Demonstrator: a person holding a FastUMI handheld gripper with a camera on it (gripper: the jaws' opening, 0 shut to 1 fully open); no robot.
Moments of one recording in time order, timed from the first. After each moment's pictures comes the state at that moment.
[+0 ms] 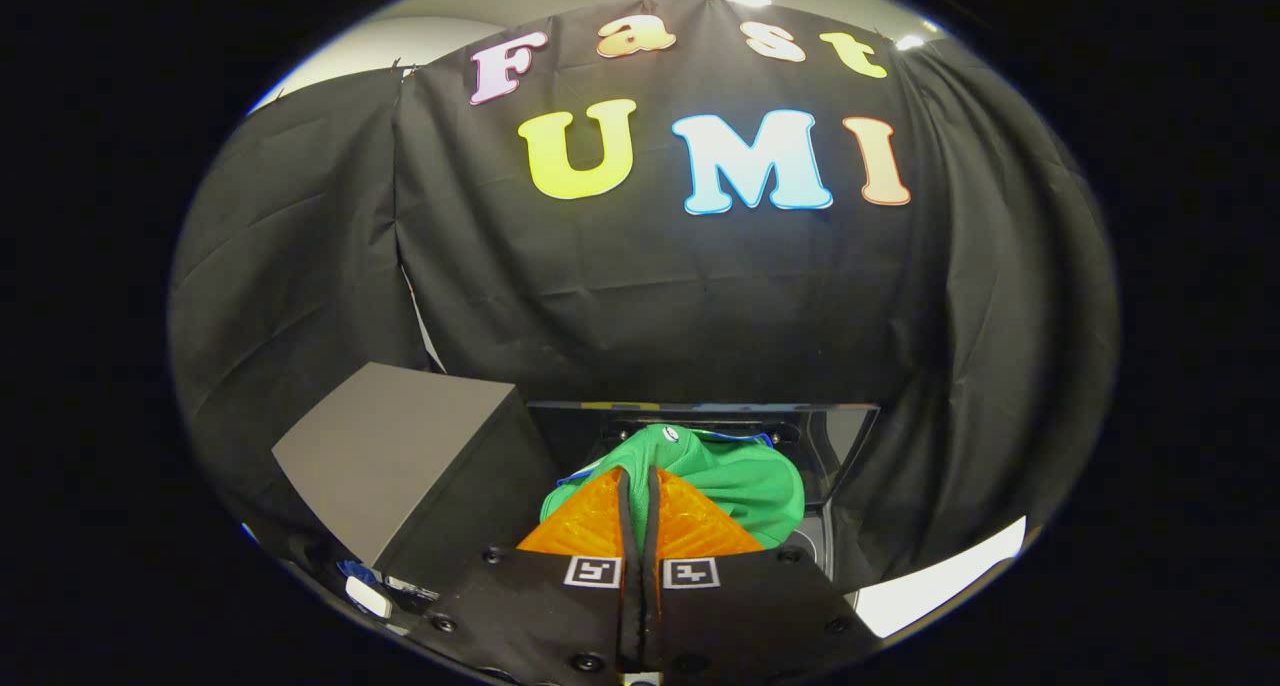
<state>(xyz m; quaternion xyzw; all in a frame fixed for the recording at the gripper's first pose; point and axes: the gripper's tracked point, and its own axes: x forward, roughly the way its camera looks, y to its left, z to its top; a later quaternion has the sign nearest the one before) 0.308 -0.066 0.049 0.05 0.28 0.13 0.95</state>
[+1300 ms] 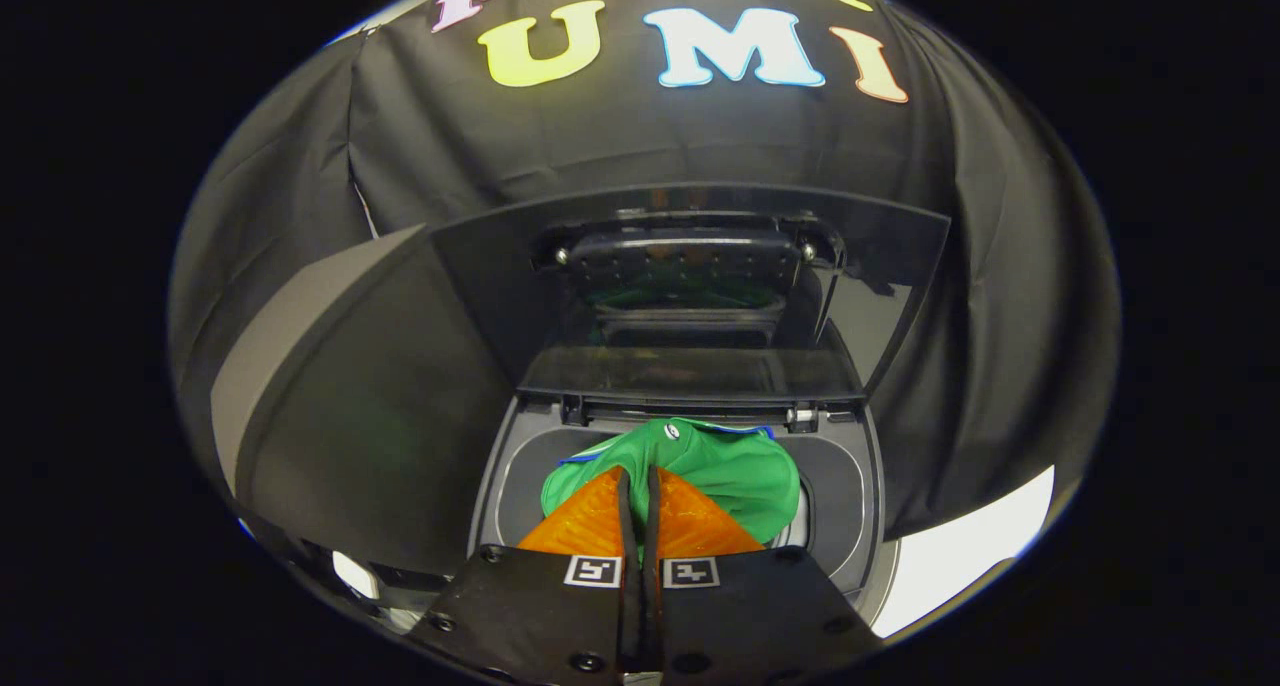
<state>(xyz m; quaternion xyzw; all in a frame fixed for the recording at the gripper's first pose) 0.304 -0.067 -0.130 0.03 0.41 0.10 0.91</state>
